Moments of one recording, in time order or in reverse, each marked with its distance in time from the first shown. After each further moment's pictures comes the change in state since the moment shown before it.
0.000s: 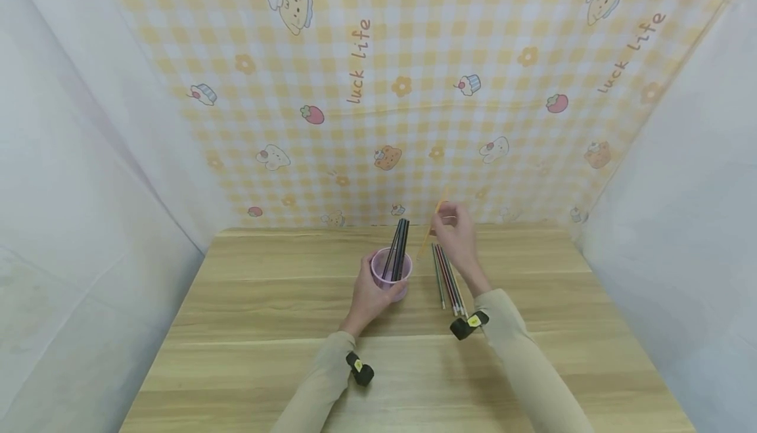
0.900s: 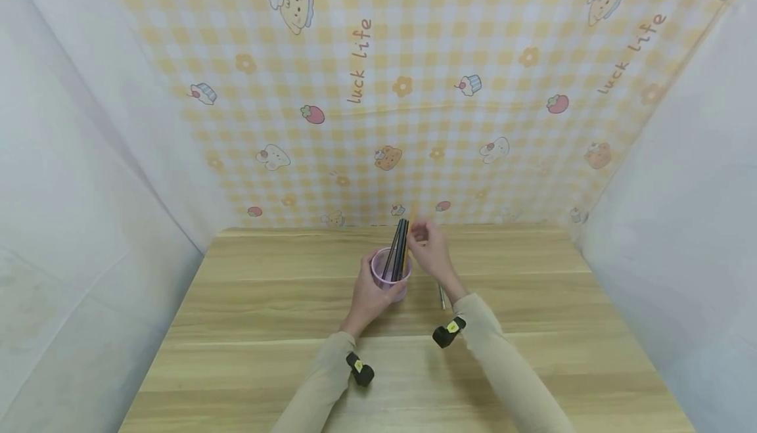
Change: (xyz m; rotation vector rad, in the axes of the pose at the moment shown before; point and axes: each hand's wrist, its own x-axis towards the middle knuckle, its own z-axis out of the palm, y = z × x) left_hand 0.002 -0.004 0.001 -0.008 0.010 0.015; right_hand -0.014 0.037 0.037 -0.152 -0.189 -0.059
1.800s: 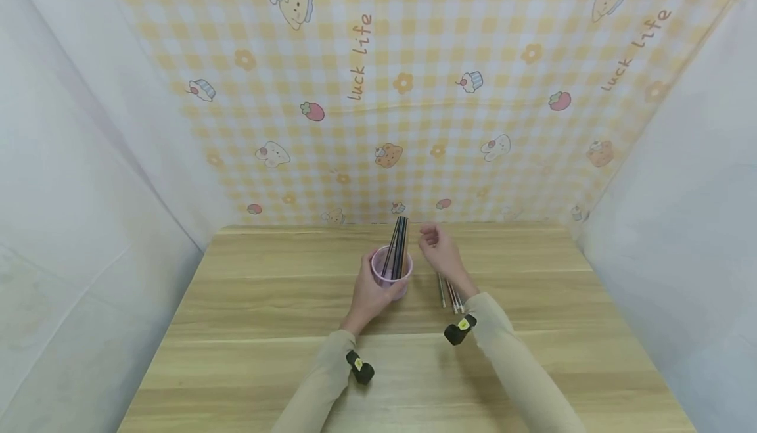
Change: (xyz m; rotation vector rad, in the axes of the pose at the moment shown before) left_hand 0.000 -0.001 0.001 -0.013 0.001 0.003; right_hand -0.002 0.025 -0.018 -0.110 -0.070 0.188
